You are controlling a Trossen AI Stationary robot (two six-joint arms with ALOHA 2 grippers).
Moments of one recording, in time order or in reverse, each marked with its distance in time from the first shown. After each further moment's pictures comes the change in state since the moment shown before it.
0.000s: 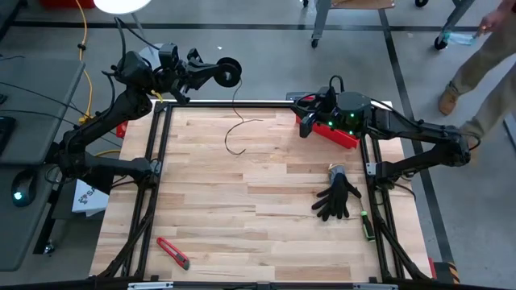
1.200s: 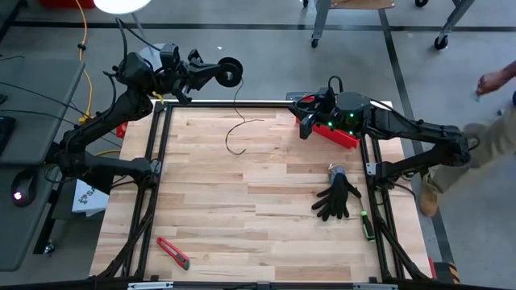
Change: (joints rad) left arm -0.023 0.003 0.000 -0.002 -0.044 -0.001; right arm 0.000 0.003 0.000 0.000 -0.035 0.007
